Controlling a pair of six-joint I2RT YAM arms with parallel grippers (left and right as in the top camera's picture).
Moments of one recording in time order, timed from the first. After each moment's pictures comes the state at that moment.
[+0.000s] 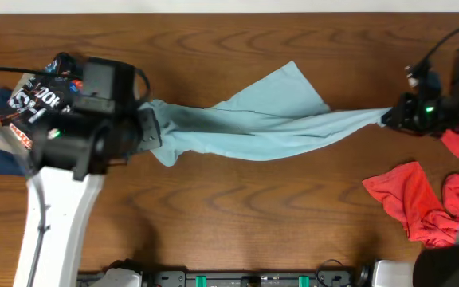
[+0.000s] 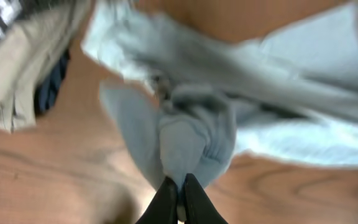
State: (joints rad) left arm -0.20 1.30 1.63 -1.41 -0.03 -0.41; right arm -0.28 1.53 1.57 -1.33 -0.41 -0.06
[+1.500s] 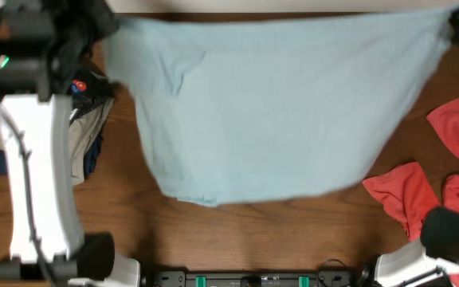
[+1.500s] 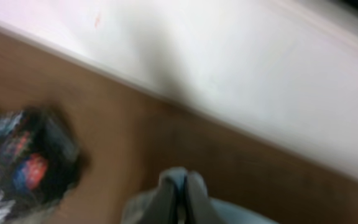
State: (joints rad) left arm 0.01 1.71 2.13 -0.99 0.02 -0.43; right arm -0.35 1.81 2.21 -1.04 -0.45 0.01
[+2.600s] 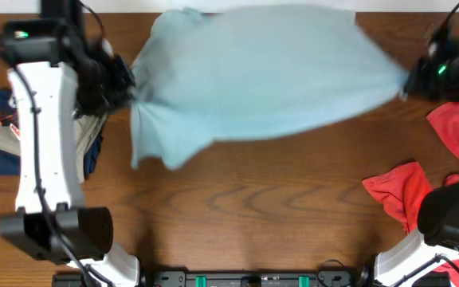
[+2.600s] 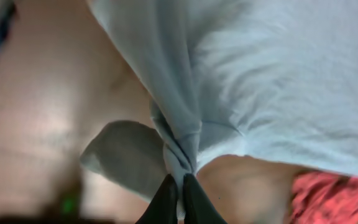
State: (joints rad) left arm 0.08 1.79 1.96 -1.62 0.31 -0.37; right arm -0.29 1.87 1.87 -1.40 -0.20 0.00
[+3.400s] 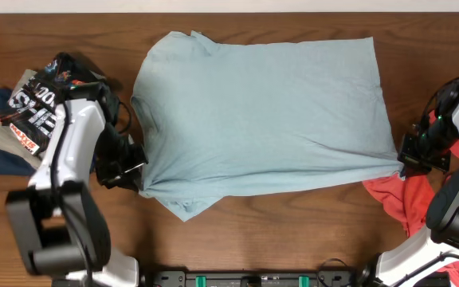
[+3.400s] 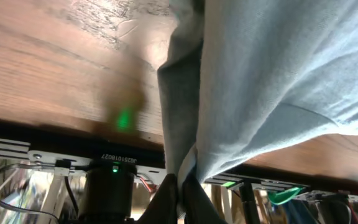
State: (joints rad) left arm 0.12 1.70 1.27 -1.53 0.19 -0.28; right arm -0.41 1.89 1.38 -1.35 0.00 0.08
